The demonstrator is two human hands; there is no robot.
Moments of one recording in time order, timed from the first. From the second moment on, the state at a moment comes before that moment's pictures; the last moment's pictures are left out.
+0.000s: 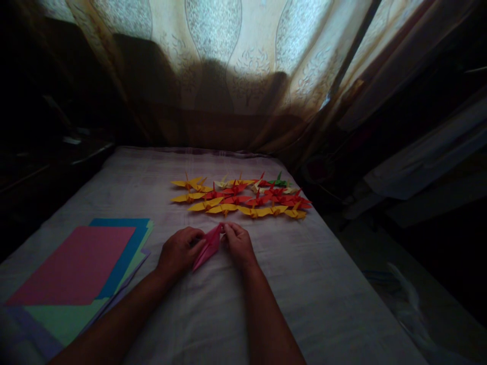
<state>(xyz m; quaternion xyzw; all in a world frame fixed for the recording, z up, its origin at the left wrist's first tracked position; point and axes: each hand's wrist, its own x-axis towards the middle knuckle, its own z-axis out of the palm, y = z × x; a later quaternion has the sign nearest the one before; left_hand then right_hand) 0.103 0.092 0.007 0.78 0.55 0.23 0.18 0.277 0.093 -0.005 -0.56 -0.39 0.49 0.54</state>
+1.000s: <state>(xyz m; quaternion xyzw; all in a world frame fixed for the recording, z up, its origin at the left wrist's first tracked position) 0.111 0.099 0.009 0.76 0.54 0.26 0.24 0.265 0.094 -0.014 -0.57 -0.41 0.42 0.57</state>
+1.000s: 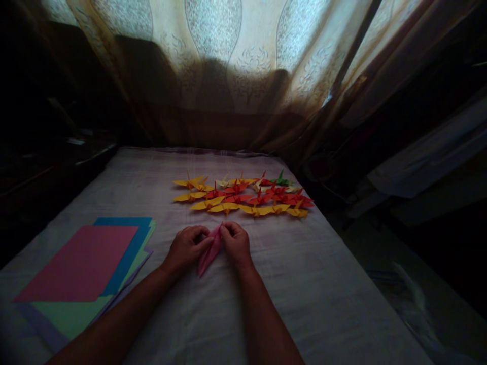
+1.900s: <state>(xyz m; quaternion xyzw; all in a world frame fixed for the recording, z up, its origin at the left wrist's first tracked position) 0.112 0.100 0.009 0.77 0.53 0.24 0.26 0.268 0.091 -0.006 -0.56 -0.46 0.43 0.55</state>
